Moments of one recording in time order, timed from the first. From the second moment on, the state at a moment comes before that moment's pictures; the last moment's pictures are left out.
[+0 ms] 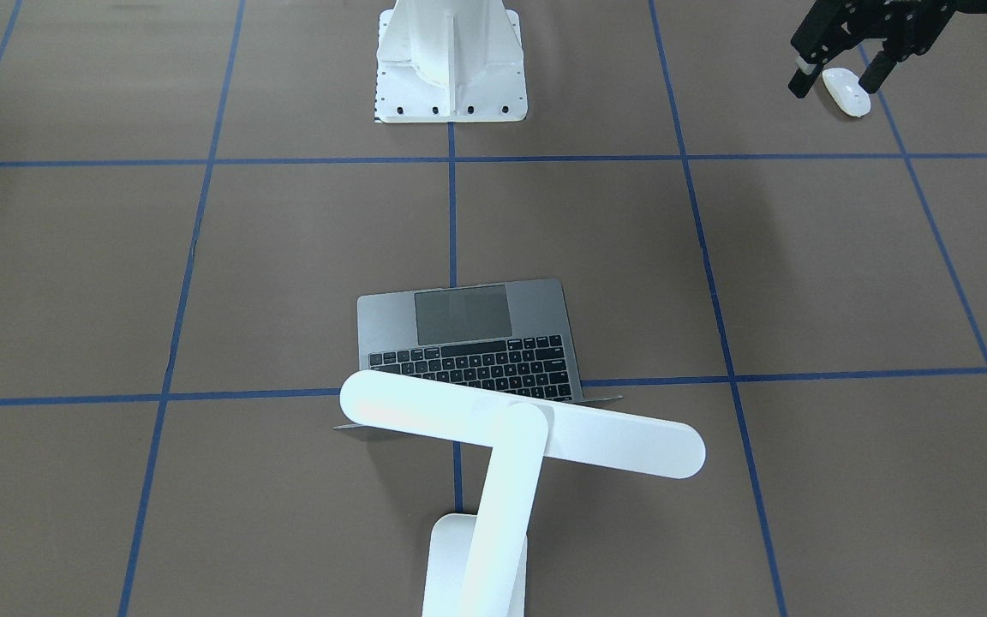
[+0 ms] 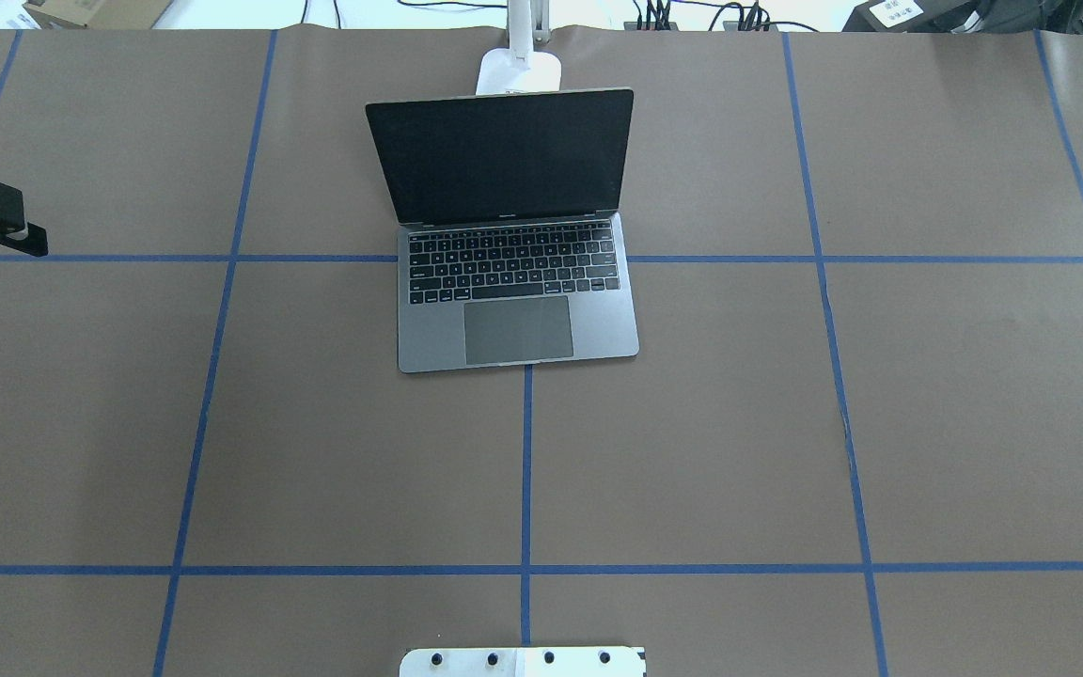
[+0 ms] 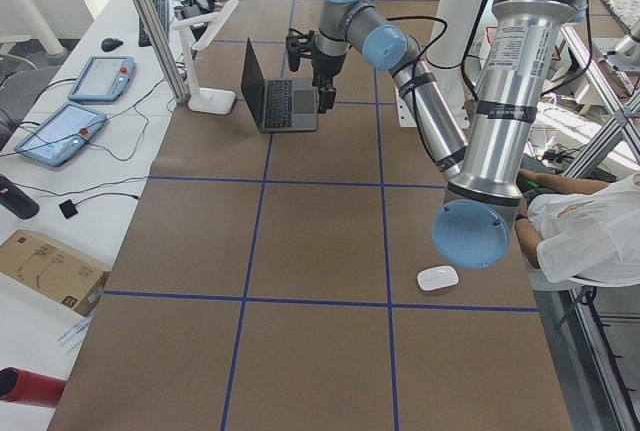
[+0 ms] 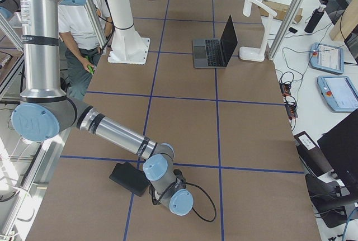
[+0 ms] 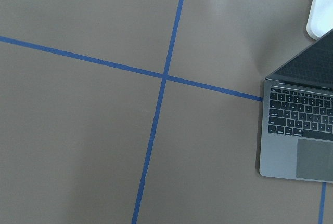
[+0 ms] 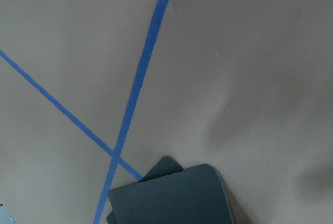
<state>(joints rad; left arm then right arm) -1.06 -1.74 -2.43 -1.28 -2.18 -1.05 1.55 -1.60 1.15 -2.13 2.55 -1.33</state>
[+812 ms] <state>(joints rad) -1.06 -1.76 -2.44 -1.28 -2.18 -1.06 1.49 -1.62 1.14 -2.12 2.55 -1.39</state>
